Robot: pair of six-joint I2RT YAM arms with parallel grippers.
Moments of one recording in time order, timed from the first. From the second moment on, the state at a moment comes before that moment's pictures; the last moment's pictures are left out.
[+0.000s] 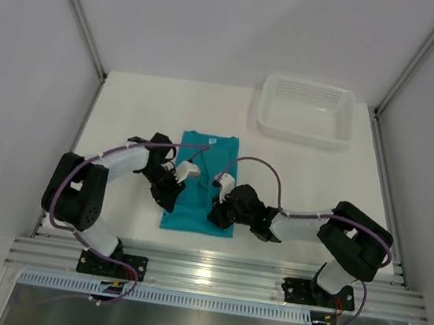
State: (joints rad) left arm -0.31 1.61 0.92 -0.87 0.55 0.68; right arm 1.00 1.60 0.62 0.41 -0.16 0.32
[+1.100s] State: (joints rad) left arm -0.68 0.83 0.36 -0.51 0.24 0.90; right arm 0.98 1.63 0.63 0.41 -0.11 0.41
